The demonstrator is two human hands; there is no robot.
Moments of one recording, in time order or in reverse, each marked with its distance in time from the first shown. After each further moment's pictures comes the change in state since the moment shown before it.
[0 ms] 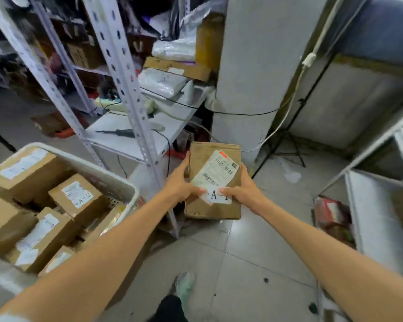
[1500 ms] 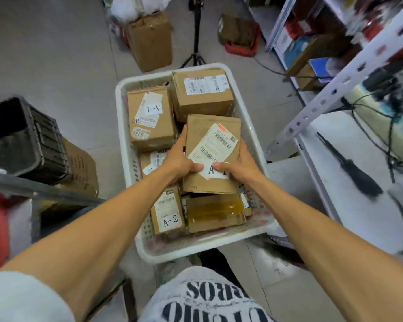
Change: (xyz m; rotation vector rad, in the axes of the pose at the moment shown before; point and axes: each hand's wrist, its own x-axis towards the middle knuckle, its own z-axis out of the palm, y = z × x) left_hand -0.005 -0.245 -0.352 -0.440 0.737 -0.472; right_hand 0.198 -0.113 0.472 -0.350 -0.759 -0.106
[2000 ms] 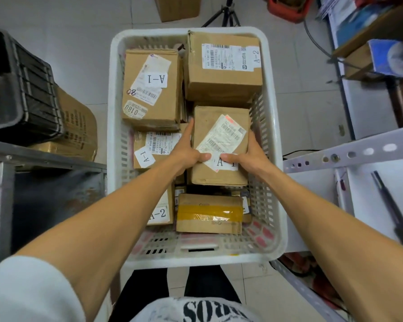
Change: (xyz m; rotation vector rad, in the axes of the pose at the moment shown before) left_hand 0.095 -0.029 0.033 -0.217 0.039 -0.238; right_hand 0.118 0.043 -0.011 -0.159 -0.240 0.133
